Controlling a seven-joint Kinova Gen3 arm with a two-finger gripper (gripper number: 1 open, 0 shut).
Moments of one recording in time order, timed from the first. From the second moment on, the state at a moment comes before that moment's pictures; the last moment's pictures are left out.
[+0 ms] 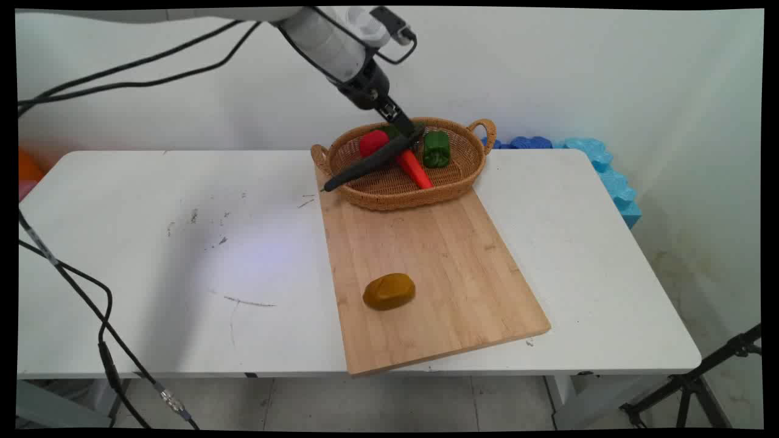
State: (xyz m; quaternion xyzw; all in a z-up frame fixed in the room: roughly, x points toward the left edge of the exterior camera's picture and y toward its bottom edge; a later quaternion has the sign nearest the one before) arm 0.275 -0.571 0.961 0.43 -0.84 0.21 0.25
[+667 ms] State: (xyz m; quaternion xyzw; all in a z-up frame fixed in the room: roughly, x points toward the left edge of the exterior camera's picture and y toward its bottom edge) arm 0.256 -0.497 1.042 0.38 -0.85 0.19 0.31
